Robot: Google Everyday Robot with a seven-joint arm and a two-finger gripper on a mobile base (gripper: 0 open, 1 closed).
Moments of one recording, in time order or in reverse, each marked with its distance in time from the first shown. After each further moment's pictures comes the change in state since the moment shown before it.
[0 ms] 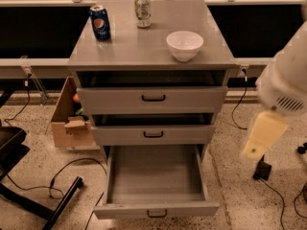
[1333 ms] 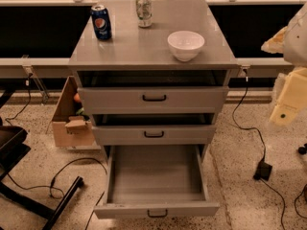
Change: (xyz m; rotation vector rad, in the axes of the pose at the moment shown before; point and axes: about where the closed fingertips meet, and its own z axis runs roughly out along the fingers) arm -0.010 -0.032 -0.061 -0.022 -0.111 -0.144
